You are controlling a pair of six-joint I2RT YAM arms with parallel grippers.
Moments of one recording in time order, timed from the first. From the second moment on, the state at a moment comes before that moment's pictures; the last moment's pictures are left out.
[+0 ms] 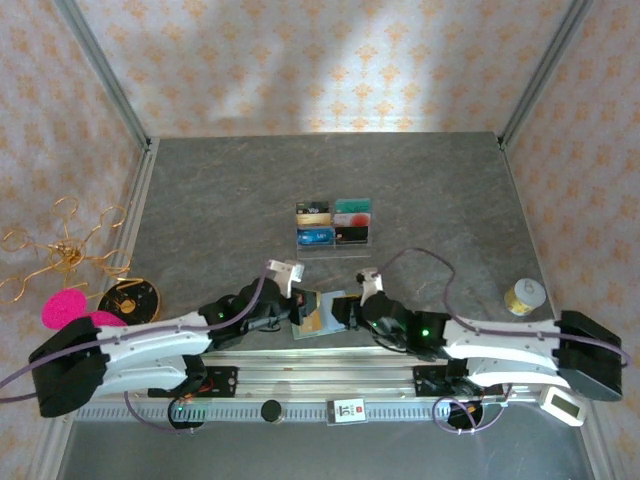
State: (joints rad) left arm -0.96 1.01 0.31 0.22 -0.03 -0.78; right arm 1.19 1.07 0.40 0.11 0.25 0.90
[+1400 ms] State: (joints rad) left arm -0.82 1.22 0.17 0.34 0.08 -0.75; right arm 1.05 1.56 0.58 0.15 -0.01 0.96
